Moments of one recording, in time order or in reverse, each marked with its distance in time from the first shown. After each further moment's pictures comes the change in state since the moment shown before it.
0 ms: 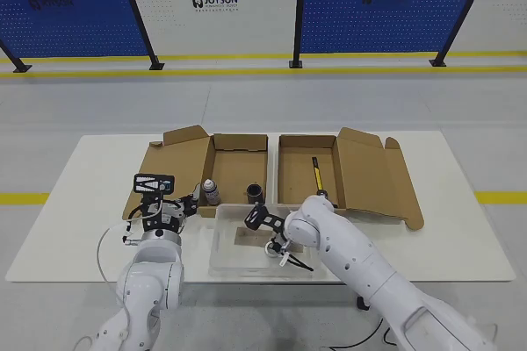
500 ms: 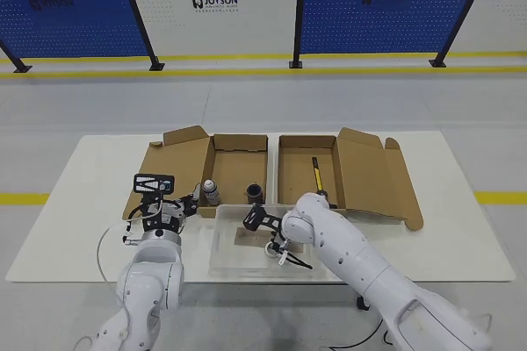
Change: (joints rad) left arm 0.000 0.000 0.000 0.000 0.000 0.000 0.000; right arm 0.042 -0.035 -0.044 0.095 0.020 -0.028 0.010
